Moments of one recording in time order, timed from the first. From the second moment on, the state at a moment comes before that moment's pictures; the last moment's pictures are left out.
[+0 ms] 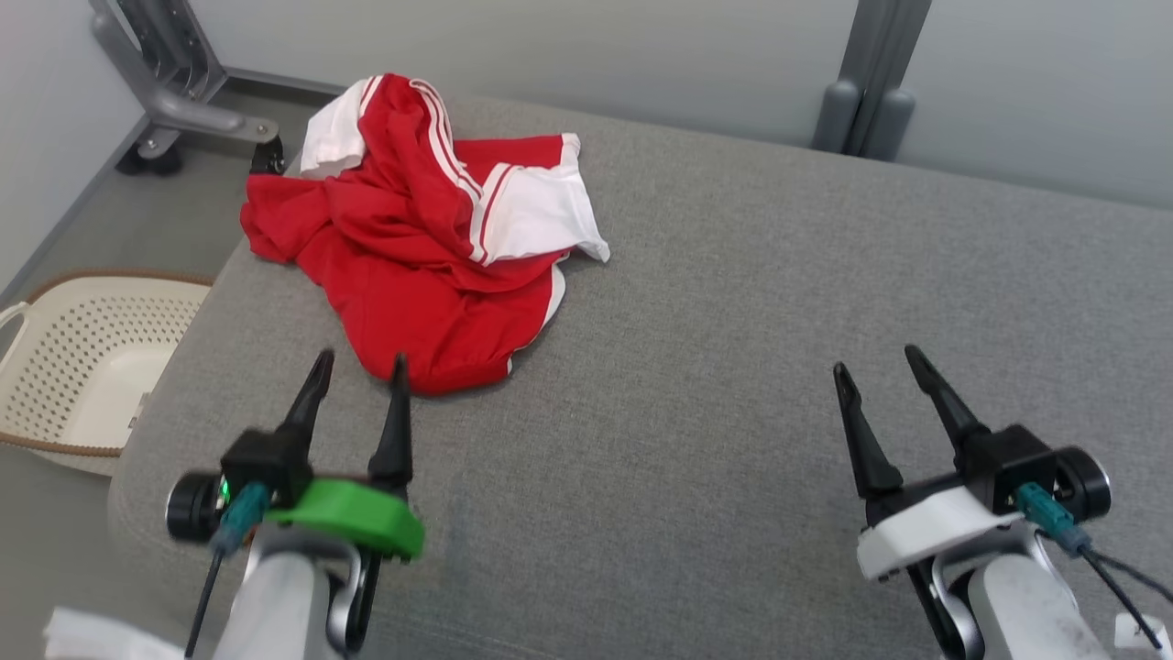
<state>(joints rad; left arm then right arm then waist) -0.19 0.05 -0.11 0.34 -0.18 -0.11 -0.26 -0.10 -0.10 0.09 0.20 0.06 0.13 -0.26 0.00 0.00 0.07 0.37</state>
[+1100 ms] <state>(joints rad) -0.91 0.25 -0.18 1.01 -0.19 -0.02 -0.21 -0.30 -0.07 0.12 0.18 0.09 0.13 -0.26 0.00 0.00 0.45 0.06</state>
